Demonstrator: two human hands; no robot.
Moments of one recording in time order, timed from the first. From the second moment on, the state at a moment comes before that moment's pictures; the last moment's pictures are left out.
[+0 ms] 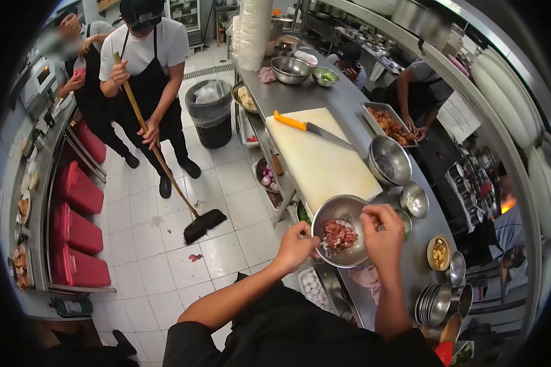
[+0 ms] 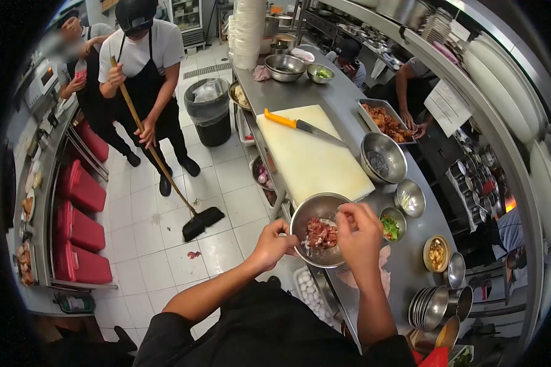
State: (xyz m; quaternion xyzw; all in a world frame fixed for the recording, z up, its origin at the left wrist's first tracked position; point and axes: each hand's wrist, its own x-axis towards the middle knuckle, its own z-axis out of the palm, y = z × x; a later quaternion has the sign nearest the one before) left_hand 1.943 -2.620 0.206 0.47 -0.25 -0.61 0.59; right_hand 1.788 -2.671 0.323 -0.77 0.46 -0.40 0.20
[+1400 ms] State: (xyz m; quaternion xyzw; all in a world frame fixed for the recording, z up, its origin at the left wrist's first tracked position) left_hand 2.099 -3.261 0.080 0.51 -0.26 -0.57 0.59; right_hand 1.808 -2.704 0.271 -0.33 0.78 -0.50 0.18
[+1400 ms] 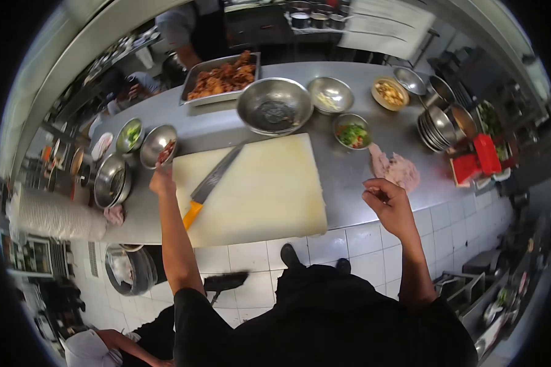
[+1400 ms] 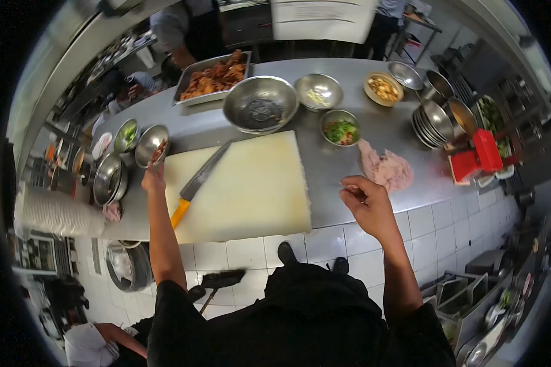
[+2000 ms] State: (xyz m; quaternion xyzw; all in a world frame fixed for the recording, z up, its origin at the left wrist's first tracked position) left_hand 1.668 -2.722 0.200 0.15 -0.77 -0.55 0.29; right_hand 1.726 -2.368 0.233 -0.10 0.78 -0.61 0.11
